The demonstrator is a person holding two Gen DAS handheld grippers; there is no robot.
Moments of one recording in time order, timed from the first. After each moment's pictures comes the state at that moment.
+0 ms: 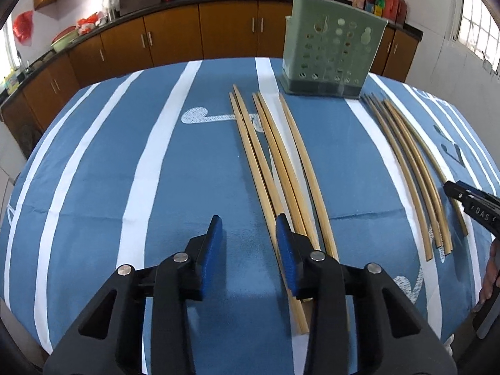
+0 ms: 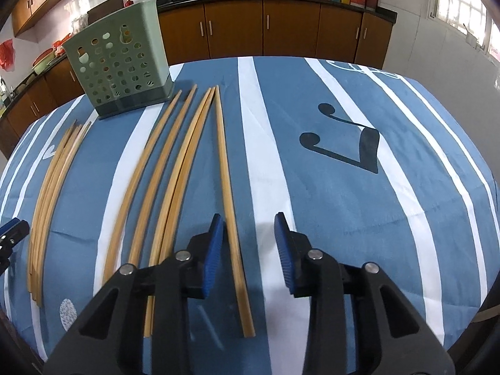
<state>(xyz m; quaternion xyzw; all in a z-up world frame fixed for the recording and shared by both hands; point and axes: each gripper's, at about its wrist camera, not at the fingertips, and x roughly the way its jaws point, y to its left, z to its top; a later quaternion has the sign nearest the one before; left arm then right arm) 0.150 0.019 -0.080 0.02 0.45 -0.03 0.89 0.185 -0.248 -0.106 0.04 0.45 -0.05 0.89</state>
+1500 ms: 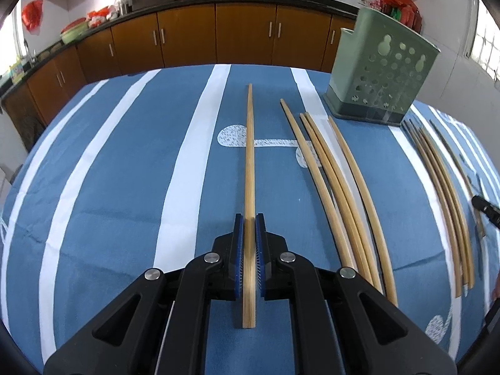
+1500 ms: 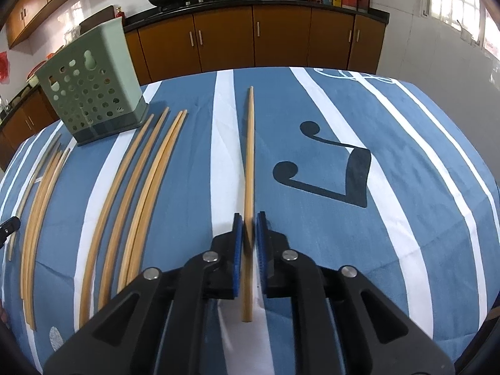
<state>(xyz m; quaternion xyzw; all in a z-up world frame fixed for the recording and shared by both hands) 0.198 0.060 -0.086 0.00 0.44 -0.01 0.90 0.216 -0.279 -0.109 0.06 0.43 -0.06 0.90</state>
